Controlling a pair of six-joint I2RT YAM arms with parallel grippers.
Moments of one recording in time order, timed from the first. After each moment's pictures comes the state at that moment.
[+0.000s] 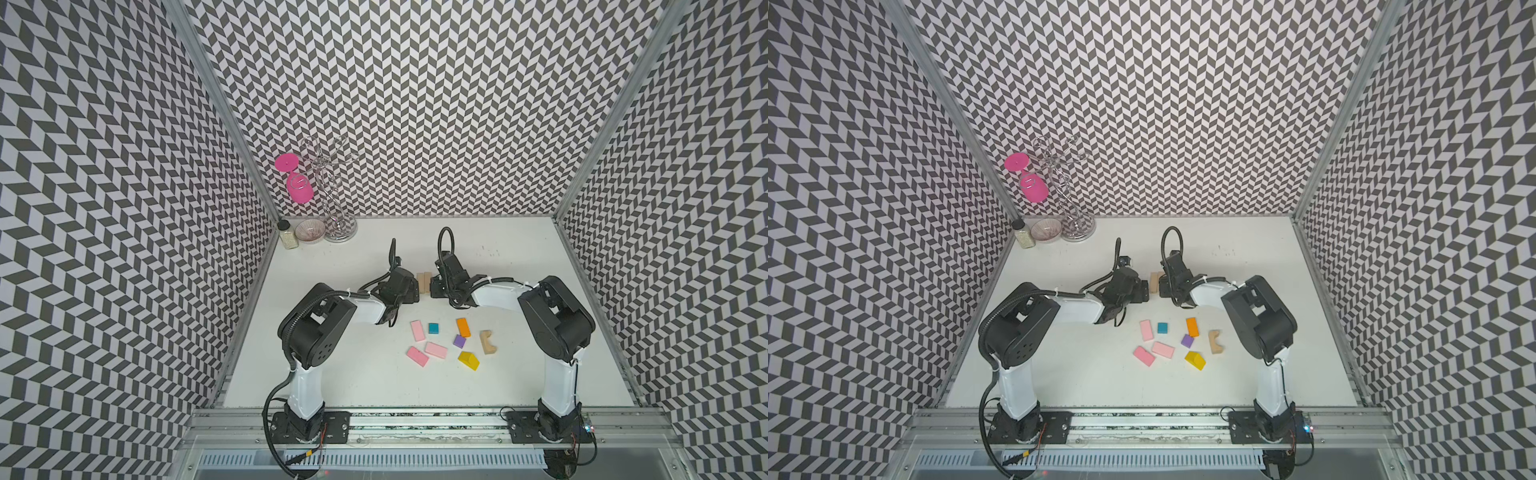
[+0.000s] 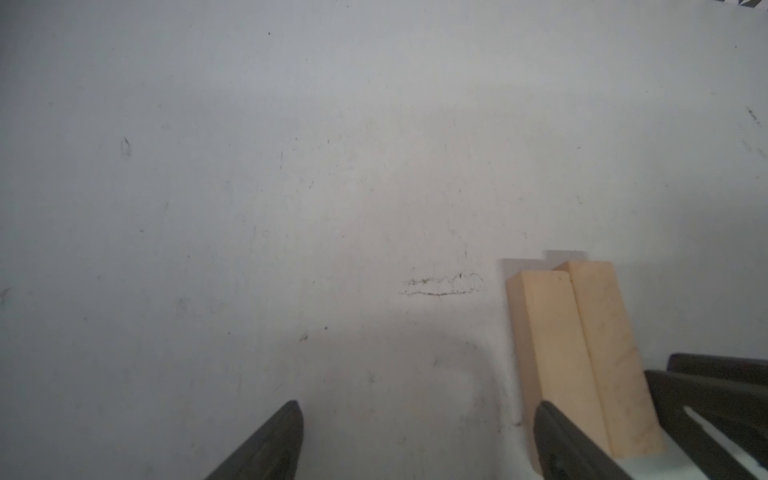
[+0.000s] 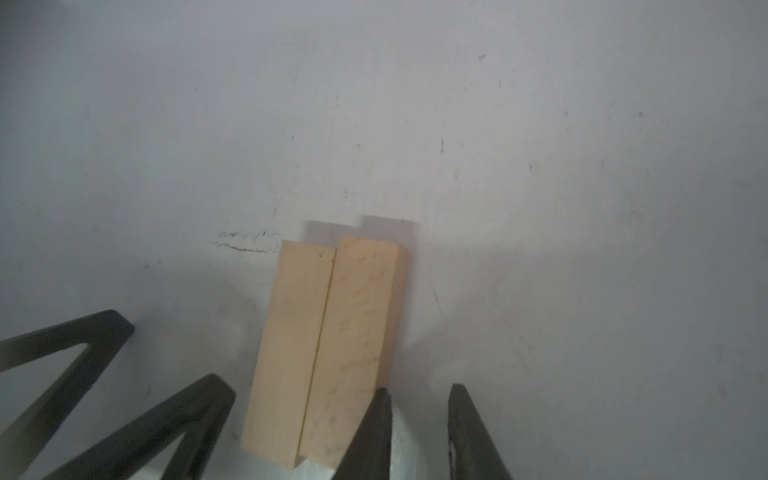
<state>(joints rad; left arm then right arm) -0.65 1.92 0.95 0.25 -0.29 -0.49 0.59 1.97 1.15 -0.07 0.10 0.52</state>
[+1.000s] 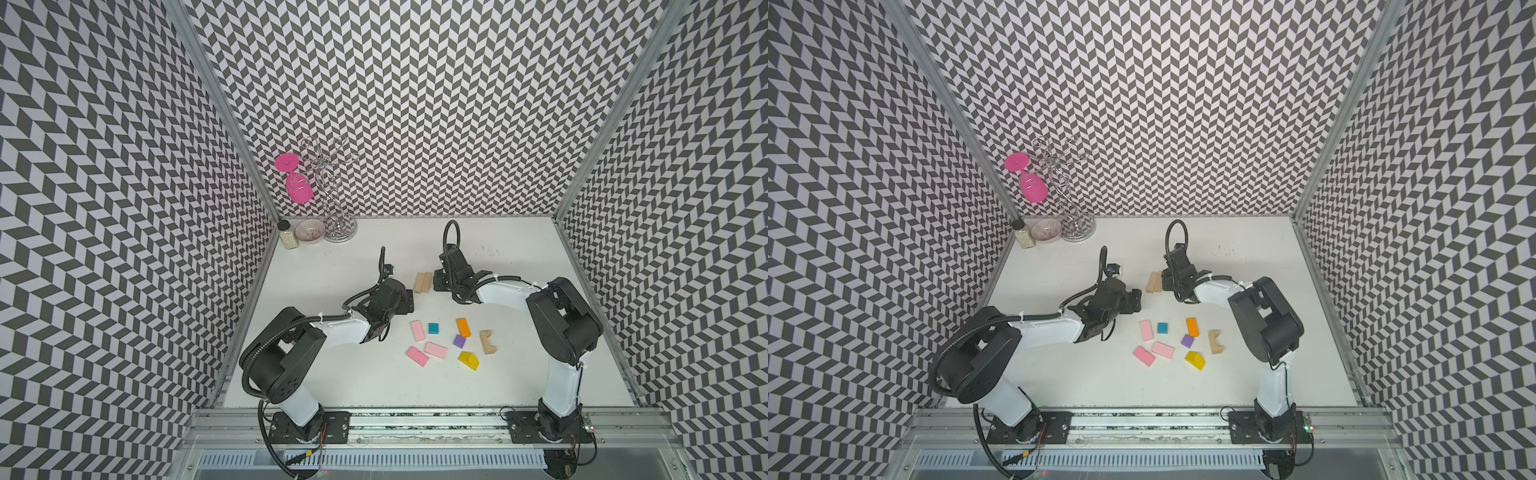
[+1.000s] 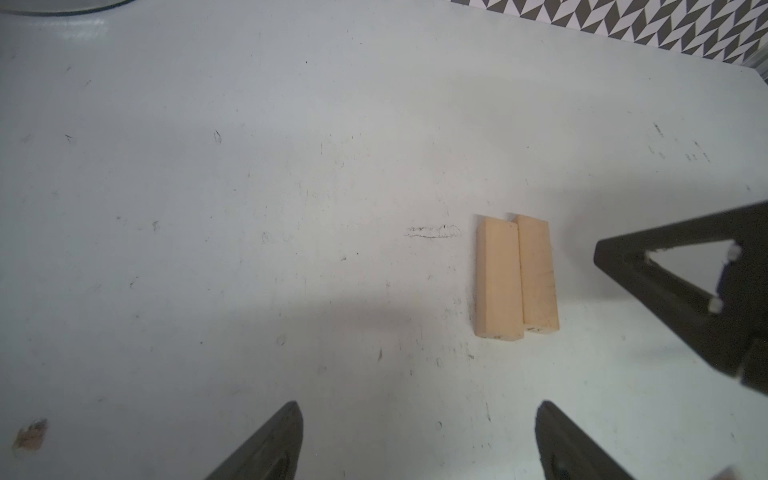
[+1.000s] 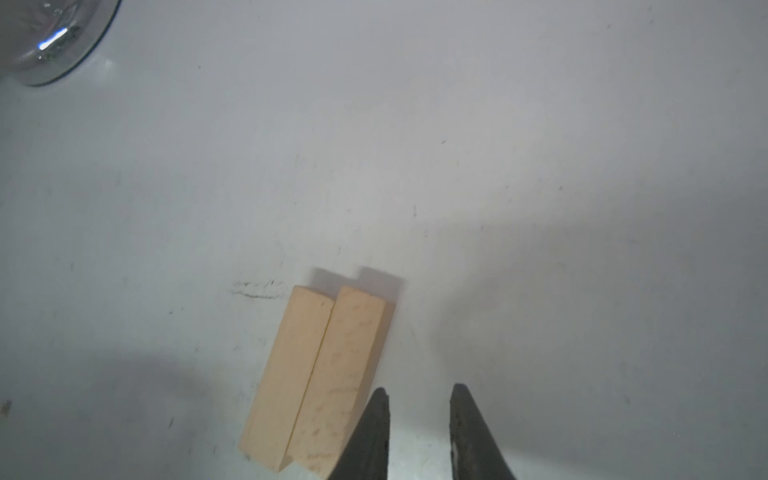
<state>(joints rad) -0.70 1.63 0.72 0.23 -0.30 -0.52 0.53 1.92 1.18 -0.10 0.14 0.51</state>
